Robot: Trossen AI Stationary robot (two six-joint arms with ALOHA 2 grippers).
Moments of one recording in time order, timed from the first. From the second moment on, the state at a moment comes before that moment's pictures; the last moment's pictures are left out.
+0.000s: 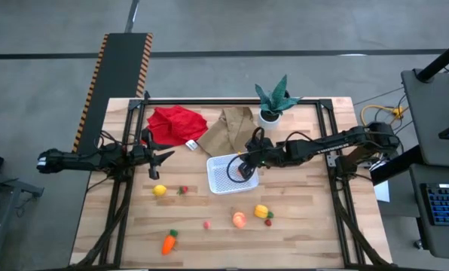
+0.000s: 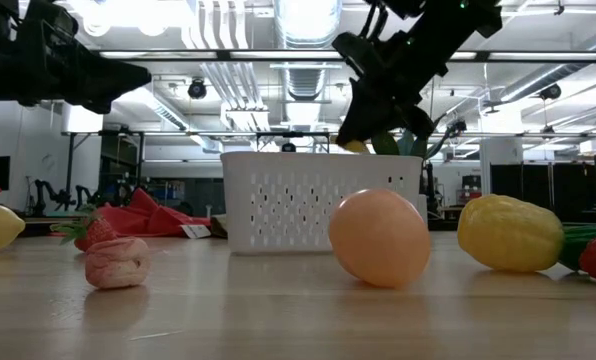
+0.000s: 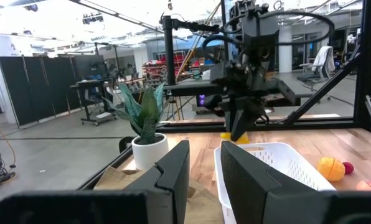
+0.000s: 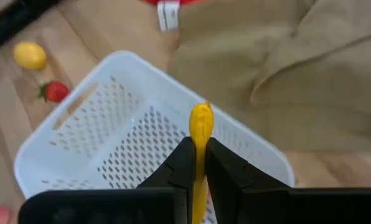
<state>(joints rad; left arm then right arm) -0.03 0.15 0.00 0.23 -0.26 0.14 0.06 1.56 0.99 -0.25 0.31 0.71</state>
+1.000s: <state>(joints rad) -0.03 0.16 0.00 0.23 -0.26 0.14 0.06 1.64 0.99 -0.26 0.31 0.72</state>
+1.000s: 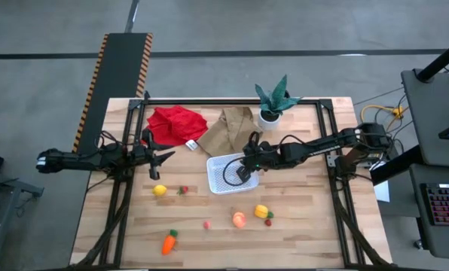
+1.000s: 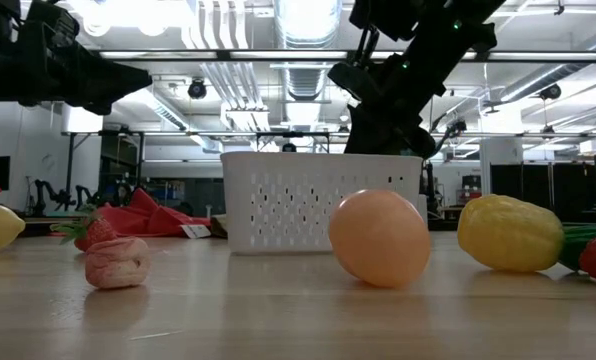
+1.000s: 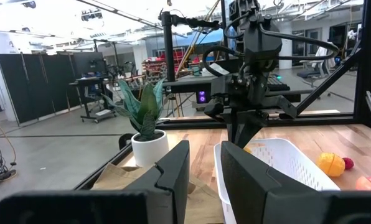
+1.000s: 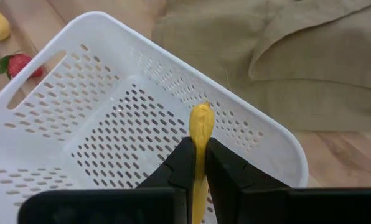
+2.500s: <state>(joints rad) -0.03 0.18 0.00 0.23 -0.26 0.14 0.34 1.29 0.99 -0.12 0.31 0.45</state>
